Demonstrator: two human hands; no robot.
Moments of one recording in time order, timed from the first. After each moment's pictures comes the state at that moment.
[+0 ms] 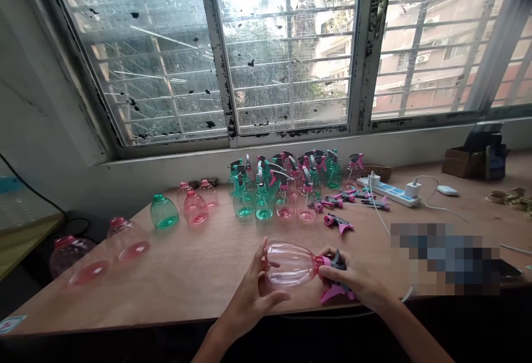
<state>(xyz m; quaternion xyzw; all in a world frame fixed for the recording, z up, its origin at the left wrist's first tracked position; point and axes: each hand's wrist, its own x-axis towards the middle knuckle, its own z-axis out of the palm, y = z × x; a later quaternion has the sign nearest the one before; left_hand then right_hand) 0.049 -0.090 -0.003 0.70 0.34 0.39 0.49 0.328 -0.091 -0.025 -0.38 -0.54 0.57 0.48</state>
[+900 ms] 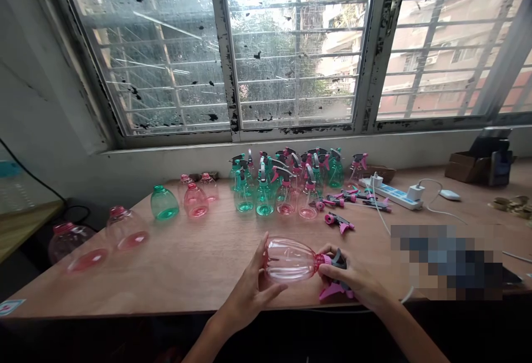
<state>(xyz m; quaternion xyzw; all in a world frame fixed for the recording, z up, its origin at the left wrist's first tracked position) 0.051 -0.093 0.003 0.73 0.35 0.38 0.44 0.330 -0.094 -0.023 -0.37 -0.54 0.58 0.49</state>
